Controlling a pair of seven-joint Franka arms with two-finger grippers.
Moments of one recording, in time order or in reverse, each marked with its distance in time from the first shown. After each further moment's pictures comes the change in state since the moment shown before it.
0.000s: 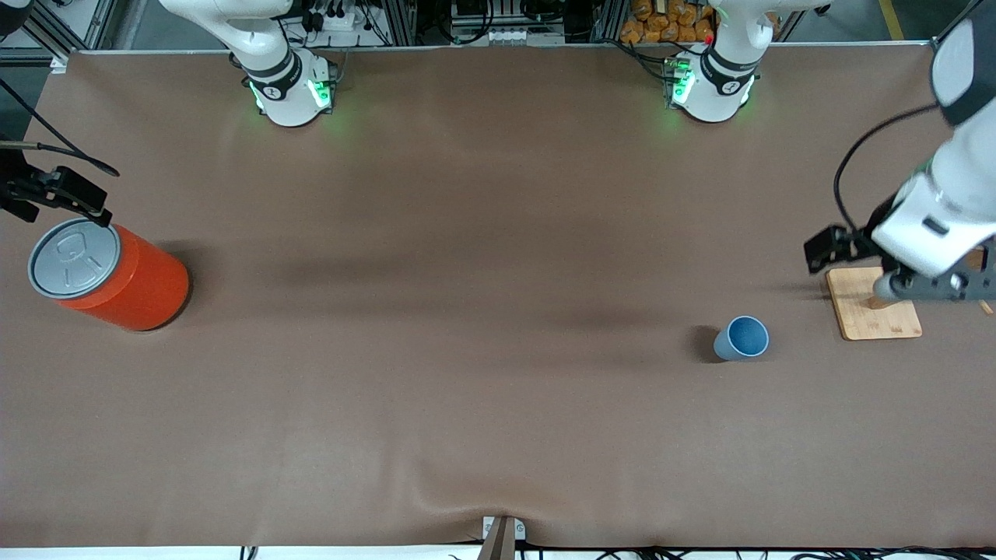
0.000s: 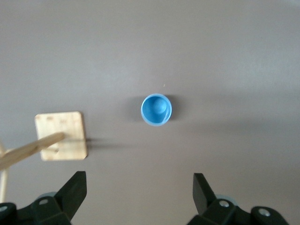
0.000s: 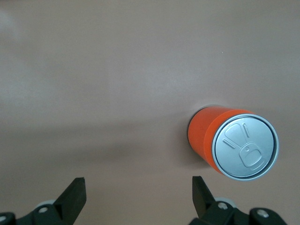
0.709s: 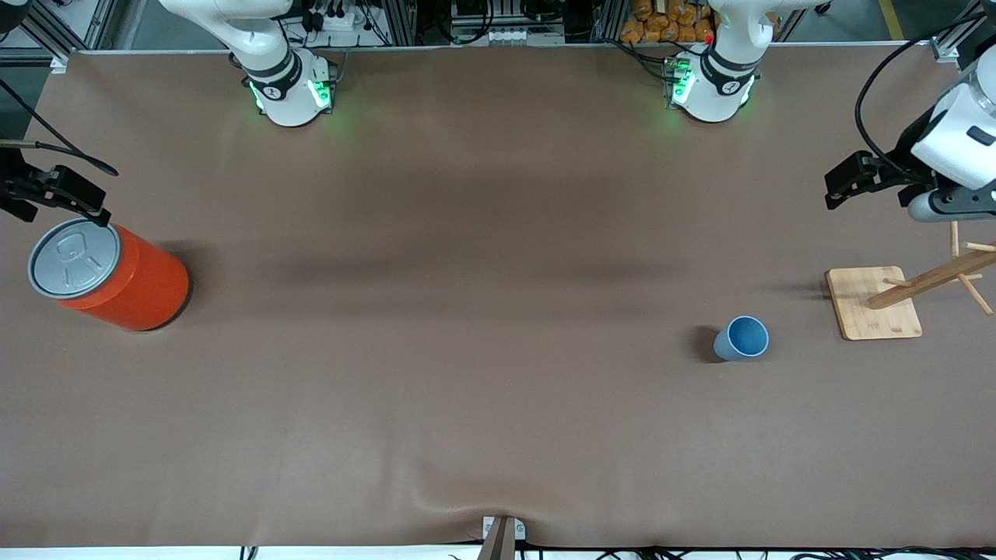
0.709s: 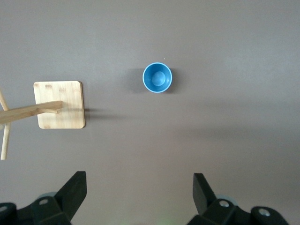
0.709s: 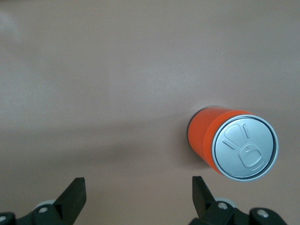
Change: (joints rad) left arm 0.063 -0.182 -0.006 -0.169 -0.092 -0.030 0.002; right arm 0.000 0.000 0.000 0.003 0.000 0.000 0.000
